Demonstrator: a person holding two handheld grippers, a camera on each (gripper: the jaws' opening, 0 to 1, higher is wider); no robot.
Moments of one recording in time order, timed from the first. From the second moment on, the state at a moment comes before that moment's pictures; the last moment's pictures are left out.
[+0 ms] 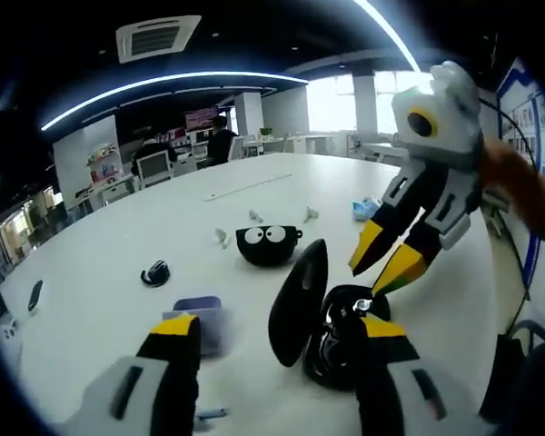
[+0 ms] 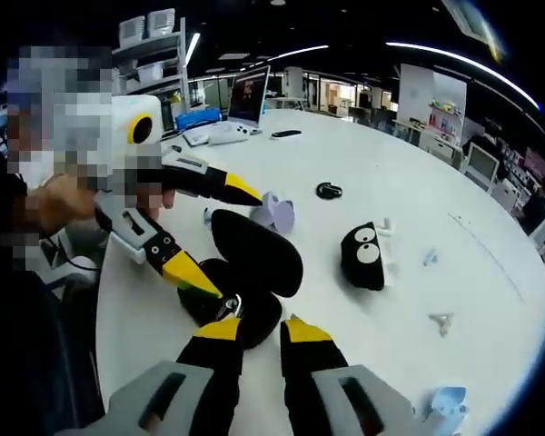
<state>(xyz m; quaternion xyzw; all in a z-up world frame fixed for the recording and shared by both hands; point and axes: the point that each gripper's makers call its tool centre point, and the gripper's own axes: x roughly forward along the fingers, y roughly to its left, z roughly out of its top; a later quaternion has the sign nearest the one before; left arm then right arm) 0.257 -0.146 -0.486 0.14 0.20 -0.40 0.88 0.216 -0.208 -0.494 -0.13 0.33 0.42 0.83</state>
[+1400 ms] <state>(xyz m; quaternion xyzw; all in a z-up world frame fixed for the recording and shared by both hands) 0.267 -0.146 -0.482 0.16 0.19 -0.39 0.89 0.204 -0.202 -0.494 -0.13 0.33 0.43 0.83</state>
